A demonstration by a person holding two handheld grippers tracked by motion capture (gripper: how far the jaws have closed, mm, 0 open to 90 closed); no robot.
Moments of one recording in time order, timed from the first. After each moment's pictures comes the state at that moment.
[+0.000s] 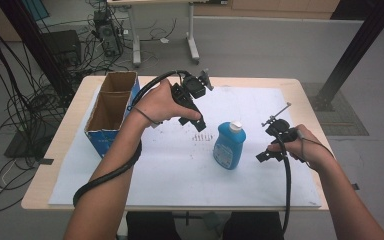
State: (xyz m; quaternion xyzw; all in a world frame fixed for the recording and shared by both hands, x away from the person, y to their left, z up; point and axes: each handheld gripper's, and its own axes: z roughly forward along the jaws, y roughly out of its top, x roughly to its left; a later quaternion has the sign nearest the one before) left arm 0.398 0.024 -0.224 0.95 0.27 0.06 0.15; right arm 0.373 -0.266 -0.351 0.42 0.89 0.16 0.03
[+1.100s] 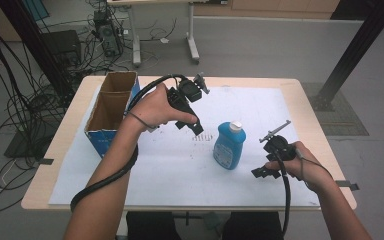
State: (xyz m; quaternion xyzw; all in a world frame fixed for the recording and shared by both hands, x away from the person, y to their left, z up) left arm 0.392 0.031 -0.229 0.95 0.27 0.05 0.16; right arm 0.333 -0.257 -0.373 0.40 0.89 0.20 0.03
